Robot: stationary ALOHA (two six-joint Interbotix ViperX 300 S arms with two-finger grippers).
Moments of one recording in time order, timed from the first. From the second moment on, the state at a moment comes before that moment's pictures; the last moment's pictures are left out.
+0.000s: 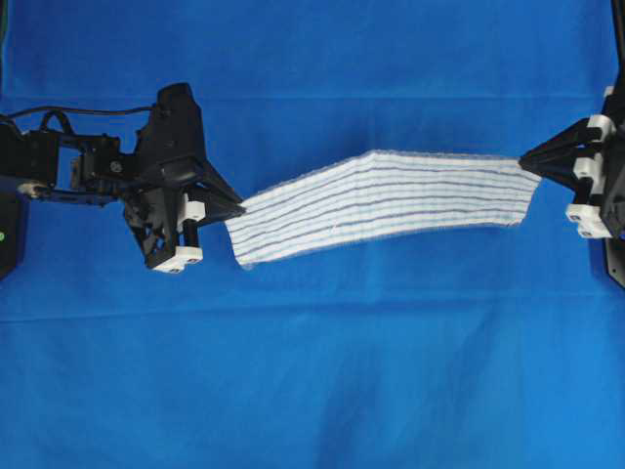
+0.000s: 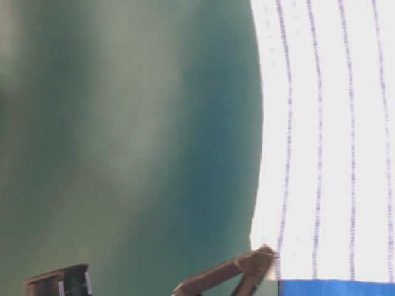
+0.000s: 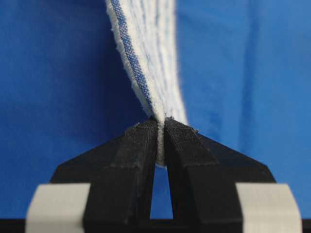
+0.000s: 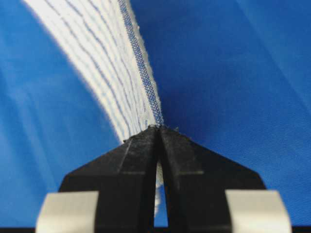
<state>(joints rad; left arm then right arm) 0.04 -0.27 0.81 -0.03 0.17 -0.15 -0.11 -0.92 1.12 -0.27 0.52 0.55</state>
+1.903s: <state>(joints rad) -0.17 0.35 0.15 -0.03 -0.04 -0.07 -0.45 -0.48 0.84 -0.55 0.28 0.54</state>
